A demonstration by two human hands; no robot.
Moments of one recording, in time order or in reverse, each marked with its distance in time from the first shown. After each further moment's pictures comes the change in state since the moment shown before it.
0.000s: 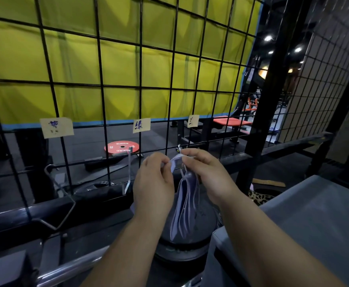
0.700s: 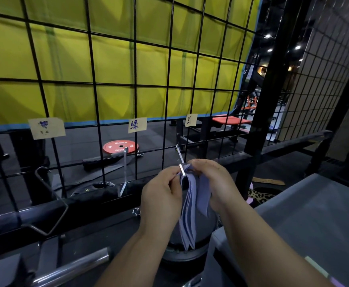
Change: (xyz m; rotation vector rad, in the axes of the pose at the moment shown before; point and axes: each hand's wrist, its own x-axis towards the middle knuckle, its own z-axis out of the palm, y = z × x) left_hand -0.020 -0.003 0.013 -0.138 -0.151 -0.029; right_hand 0.002 0.022 -0.013 0.328 0.082 0.060
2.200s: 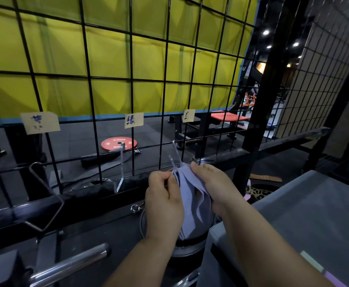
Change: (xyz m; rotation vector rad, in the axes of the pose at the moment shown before) left_hand -0.016 0.000 0.017 -0.157 0.162 -0.165; right_hand -0.014 -0.005 -0.001 -0.334 0.108 0.203
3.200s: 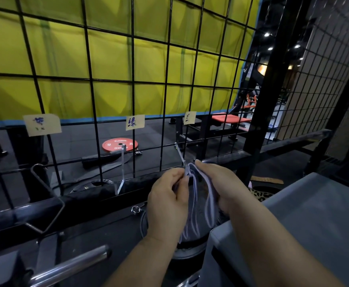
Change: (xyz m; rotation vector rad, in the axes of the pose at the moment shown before) left_hand 0.002 -0.003 0.003 0.057 -0.107 0.111; right_hand 0.004 -0.010 -0.012 0.047 -0.069 0.045
